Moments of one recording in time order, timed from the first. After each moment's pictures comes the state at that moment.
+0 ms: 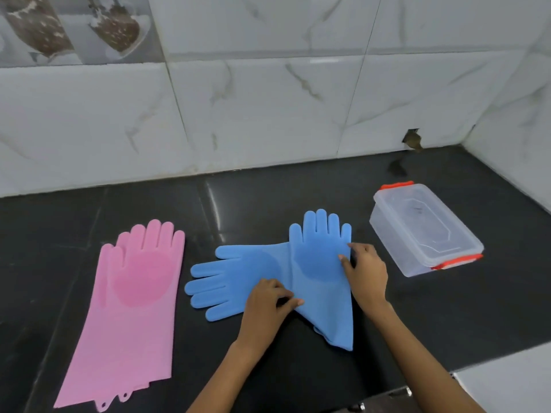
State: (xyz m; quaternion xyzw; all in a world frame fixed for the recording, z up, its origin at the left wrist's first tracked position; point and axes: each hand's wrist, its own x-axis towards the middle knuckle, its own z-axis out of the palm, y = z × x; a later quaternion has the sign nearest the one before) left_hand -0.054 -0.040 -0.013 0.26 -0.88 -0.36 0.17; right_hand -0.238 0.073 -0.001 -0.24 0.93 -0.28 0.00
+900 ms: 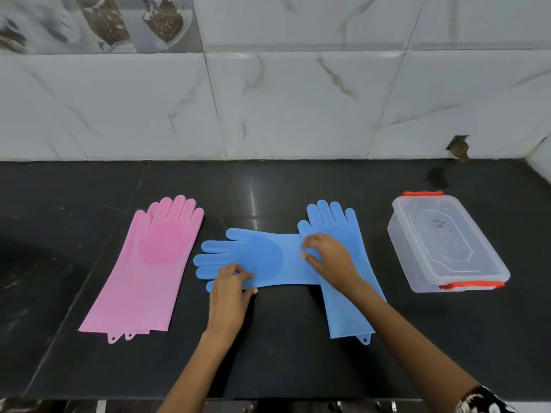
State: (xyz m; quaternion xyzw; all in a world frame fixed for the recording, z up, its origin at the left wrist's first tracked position) left_hand -0.023 -0.033 -0.010 0.46 -0.84 -0.22 0.18; right_hand -0.250 0.035 0.004 -0.57 0.77 -0.26 0.10
